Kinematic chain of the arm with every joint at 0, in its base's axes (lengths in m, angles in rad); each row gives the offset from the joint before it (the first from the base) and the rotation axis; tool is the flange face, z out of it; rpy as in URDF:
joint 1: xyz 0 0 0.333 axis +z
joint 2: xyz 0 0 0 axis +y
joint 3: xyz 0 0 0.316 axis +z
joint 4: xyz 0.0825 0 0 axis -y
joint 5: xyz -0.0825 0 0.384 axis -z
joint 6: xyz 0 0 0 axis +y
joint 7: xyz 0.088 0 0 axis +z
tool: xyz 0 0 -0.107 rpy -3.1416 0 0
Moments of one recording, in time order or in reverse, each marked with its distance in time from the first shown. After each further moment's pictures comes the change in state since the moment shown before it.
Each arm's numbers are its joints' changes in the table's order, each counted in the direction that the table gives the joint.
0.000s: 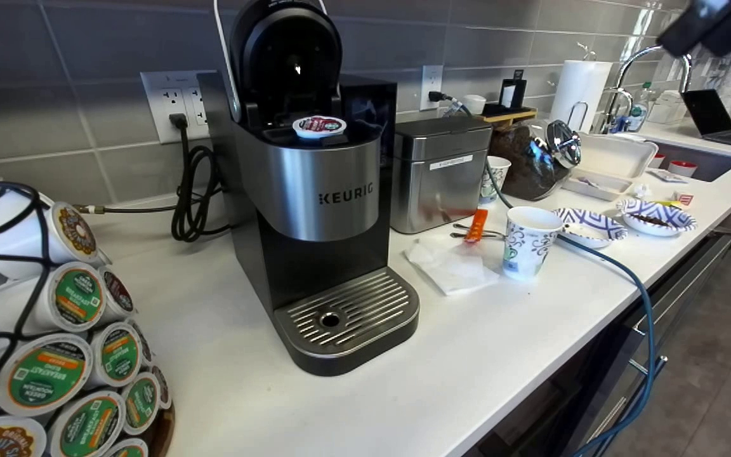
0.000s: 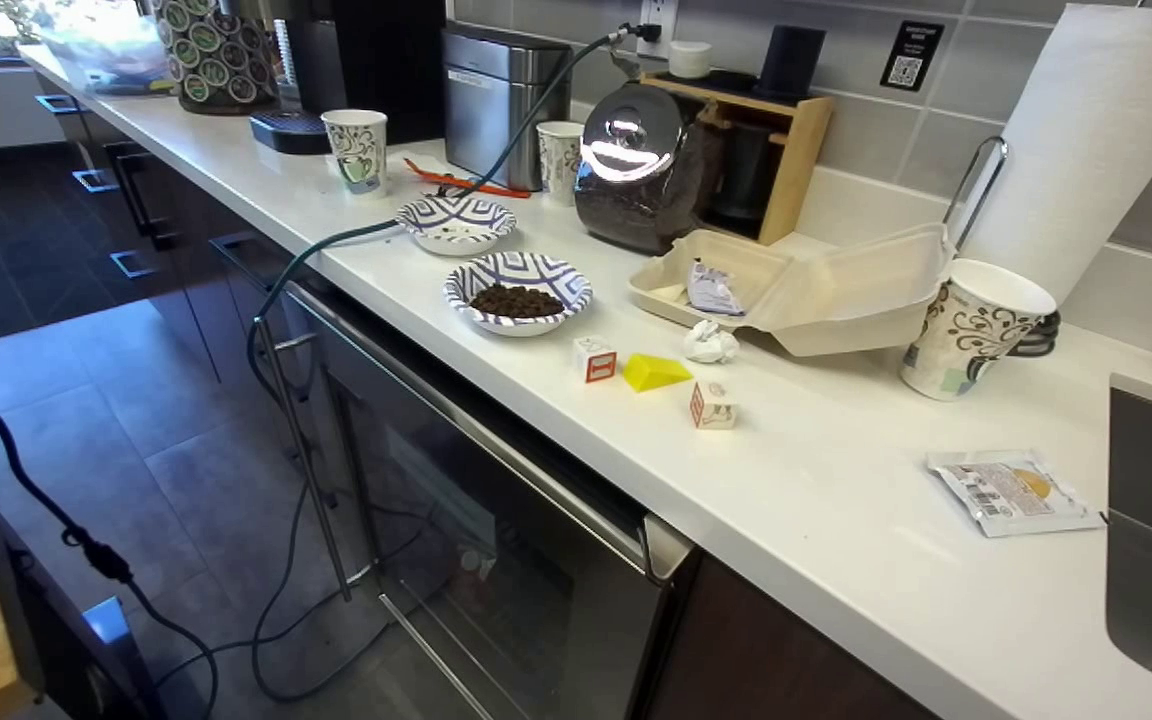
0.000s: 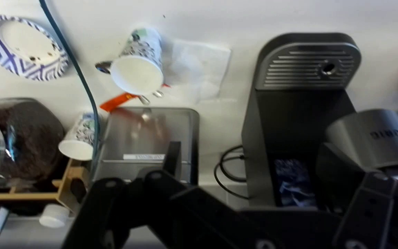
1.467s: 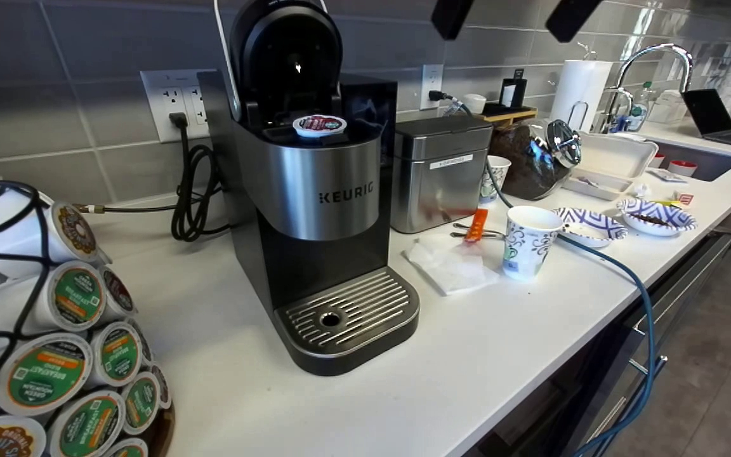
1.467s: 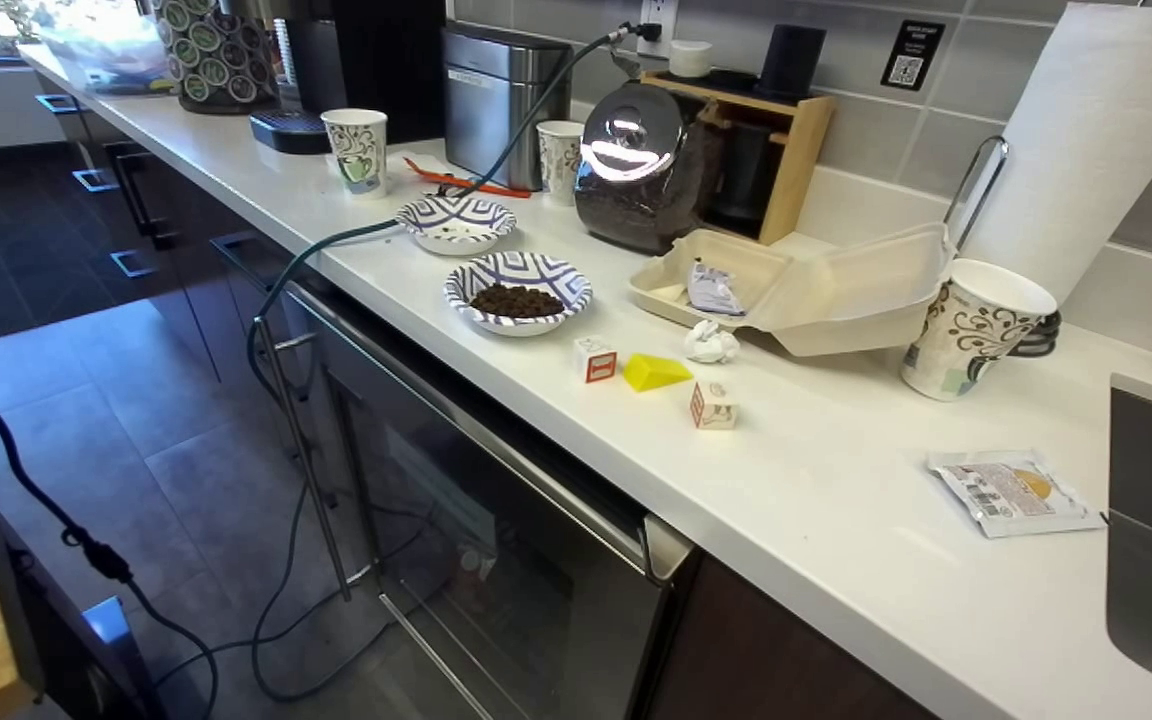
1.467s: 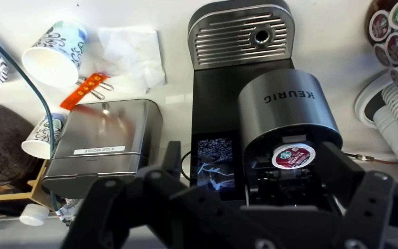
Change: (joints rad) arm 0.094 0.607 0.251 0.610 0.520 0.315 -0.649
